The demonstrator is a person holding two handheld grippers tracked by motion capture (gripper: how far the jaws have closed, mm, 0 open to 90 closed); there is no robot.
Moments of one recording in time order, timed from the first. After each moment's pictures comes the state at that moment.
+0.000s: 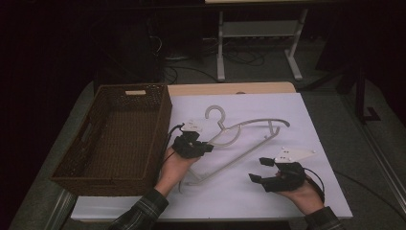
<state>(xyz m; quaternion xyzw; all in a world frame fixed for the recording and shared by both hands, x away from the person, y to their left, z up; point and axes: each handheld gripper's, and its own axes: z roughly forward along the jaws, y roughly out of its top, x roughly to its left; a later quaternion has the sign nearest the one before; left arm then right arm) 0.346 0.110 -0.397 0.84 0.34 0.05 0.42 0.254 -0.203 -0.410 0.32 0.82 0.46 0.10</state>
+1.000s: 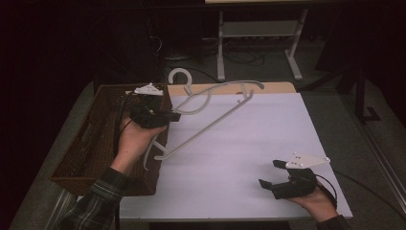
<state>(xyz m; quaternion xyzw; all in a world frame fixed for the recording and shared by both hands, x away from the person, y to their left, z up) 0.357 0.195 -0.276 0.82 0.37 0.11 0.42 0.241 -0.225 -0.416 0.35 0.82 0.45 0.12</state>
